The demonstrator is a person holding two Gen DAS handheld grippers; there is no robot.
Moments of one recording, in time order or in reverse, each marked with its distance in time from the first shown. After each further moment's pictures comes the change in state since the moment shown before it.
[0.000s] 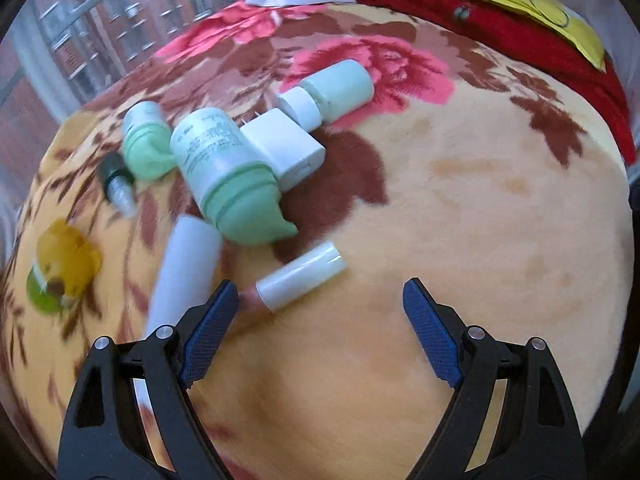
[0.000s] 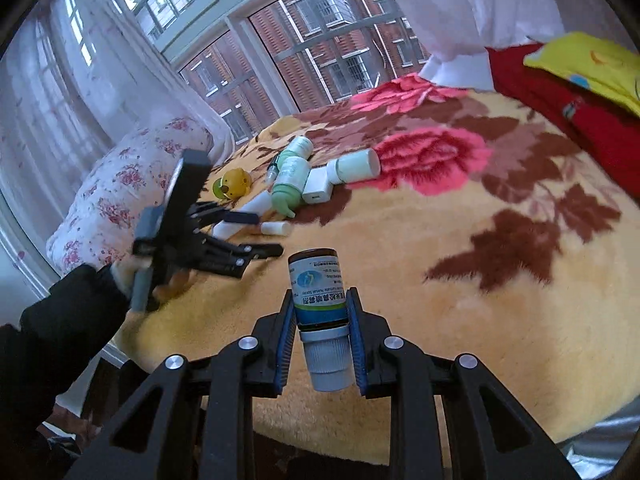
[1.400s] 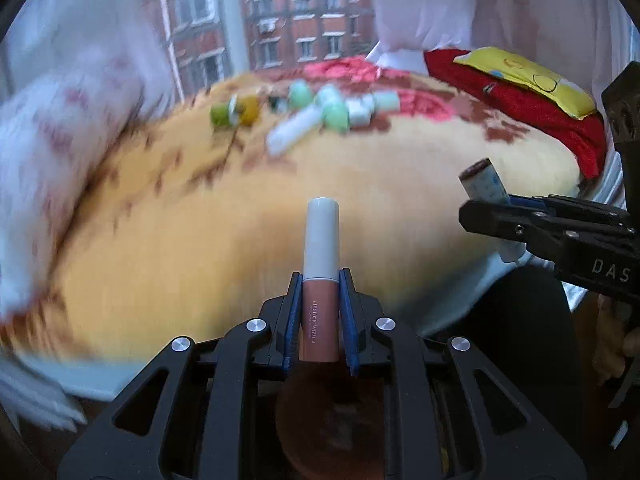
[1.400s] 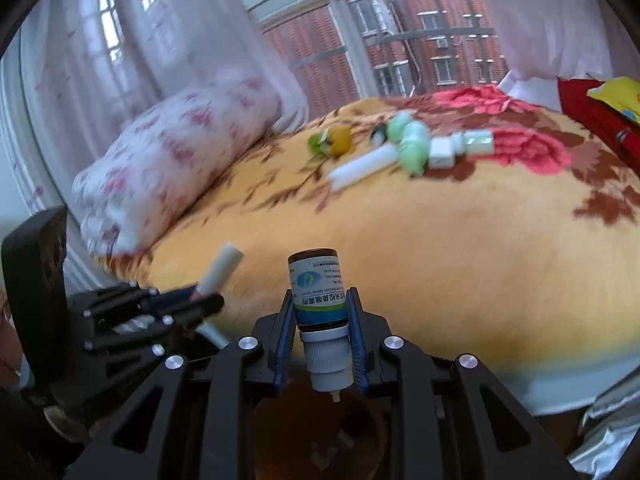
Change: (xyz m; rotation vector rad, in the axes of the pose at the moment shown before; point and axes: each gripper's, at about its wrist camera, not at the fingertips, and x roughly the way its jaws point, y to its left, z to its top) left arm -0.175 -0.132 -0.228 -0.451 -0.226 0.267; right arm 0.010 0.161 -0.104 -0.167 -0.007 0.038
